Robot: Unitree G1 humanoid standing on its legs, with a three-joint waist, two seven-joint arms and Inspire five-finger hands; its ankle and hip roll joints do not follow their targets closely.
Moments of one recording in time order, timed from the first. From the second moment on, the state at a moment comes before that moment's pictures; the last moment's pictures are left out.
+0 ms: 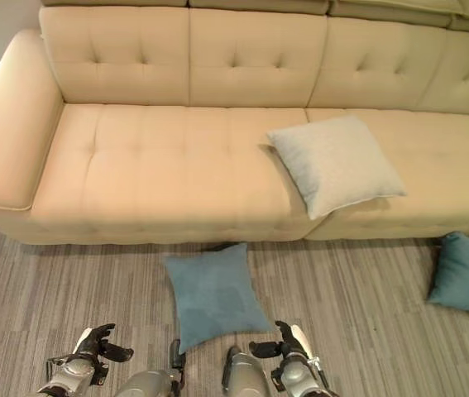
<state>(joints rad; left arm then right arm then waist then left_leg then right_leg) -0.17 0.28 -0.27 1.26 -0.10 -0.09 0.19 -0.18 -0.26 0.35 1.19 0.00 -0.08 -0.29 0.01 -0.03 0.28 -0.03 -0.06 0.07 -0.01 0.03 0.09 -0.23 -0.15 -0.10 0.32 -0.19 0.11</state>
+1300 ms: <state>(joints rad) -1.00 0.38 -0.43 1.08 -0.48 -0.20 0.43 -1.14 -0.49 0.46 1.06 0.27 -0.12 -0.64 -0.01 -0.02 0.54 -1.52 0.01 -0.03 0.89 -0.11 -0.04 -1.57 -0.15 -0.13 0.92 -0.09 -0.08</state>
